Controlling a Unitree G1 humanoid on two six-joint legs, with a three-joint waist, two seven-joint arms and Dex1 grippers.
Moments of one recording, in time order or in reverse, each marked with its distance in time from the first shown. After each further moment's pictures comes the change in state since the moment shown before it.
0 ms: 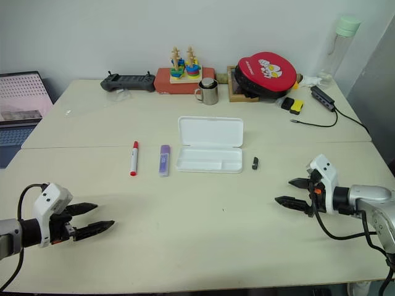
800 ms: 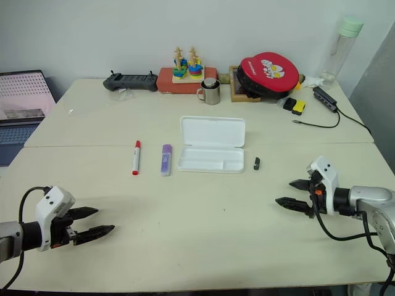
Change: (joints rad) left arm 0.034 0.000 0.005 -0.037 0.031 0.033 -0.003; right arm 0.006 -0.002 -0.001 0.003 0.001 0.008 0.008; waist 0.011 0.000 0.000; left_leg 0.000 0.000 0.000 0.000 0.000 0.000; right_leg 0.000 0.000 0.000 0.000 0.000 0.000
